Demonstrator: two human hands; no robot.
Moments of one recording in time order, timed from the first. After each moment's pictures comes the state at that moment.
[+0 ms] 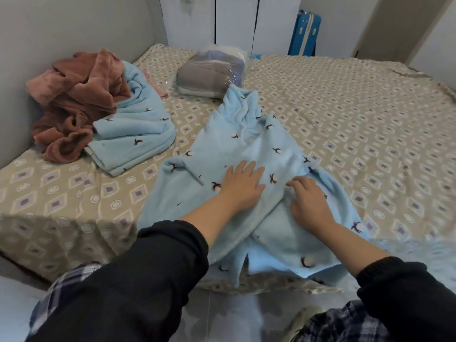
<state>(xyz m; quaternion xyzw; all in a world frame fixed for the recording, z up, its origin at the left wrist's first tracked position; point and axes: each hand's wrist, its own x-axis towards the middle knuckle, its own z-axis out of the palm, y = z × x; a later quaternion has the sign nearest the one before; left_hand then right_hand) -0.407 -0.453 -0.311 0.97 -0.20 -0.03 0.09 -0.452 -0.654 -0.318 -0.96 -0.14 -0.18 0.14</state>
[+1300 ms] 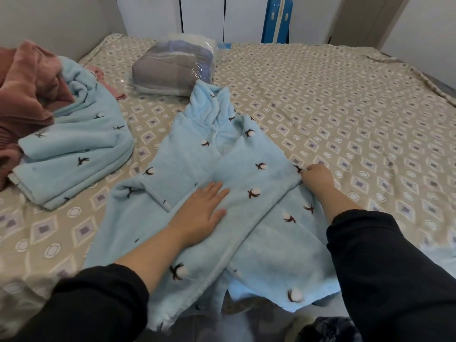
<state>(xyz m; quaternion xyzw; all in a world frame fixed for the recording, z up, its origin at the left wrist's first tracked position) -0.380 -0.413 -0.351 0.94 -0.27 -0.04 0.22 -0.313 -0.734 -0.318 -0.92 0.26 0.03 0.27</state>
